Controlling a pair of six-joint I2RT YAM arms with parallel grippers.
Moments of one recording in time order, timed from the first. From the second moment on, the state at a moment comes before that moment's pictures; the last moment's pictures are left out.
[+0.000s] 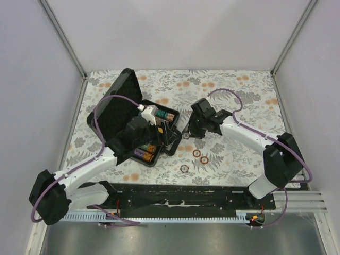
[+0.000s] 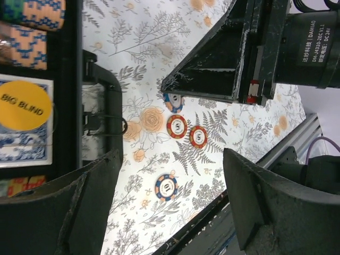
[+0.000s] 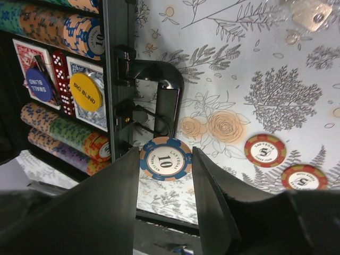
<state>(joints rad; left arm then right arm) -0.71 1.08 0.69 -0.07 0.09 -0.64 0.65 1.59 1.15 -0.53 0.02 1.00</state>
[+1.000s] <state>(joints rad) -0.79 1.35 0.73 0.17 -0.05 -0.69 0.65 1.49 1.03 -0.37 -0.11 1.26</state>
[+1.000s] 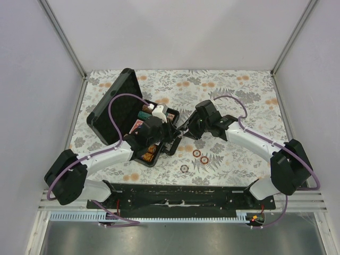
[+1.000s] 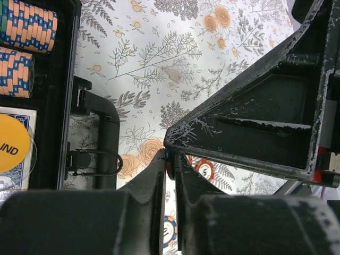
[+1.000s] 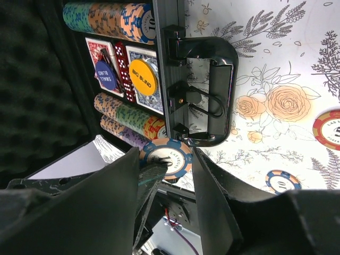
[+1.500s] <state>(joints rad) -0.79 1.37 0.79 0.07 -0.20 -0.49 0.59 1.46 1.00 -0.37 -0.10 1.11</state>
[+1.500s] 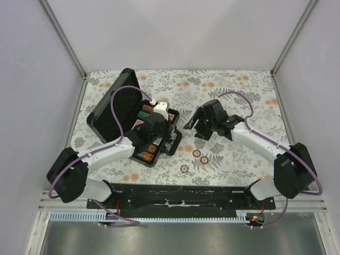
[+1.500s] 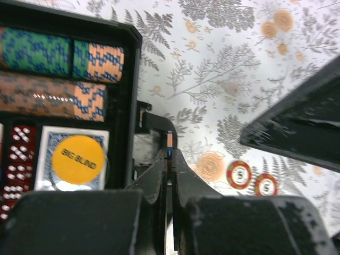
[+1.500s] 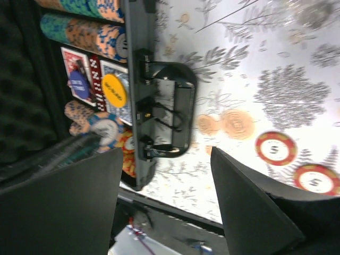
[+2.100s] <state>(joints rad) -0.66 1.76 1.17 -0.17 -0.21 -0.23 0.55 1.40 0.91 -0.51 -0.08 0.86</state>
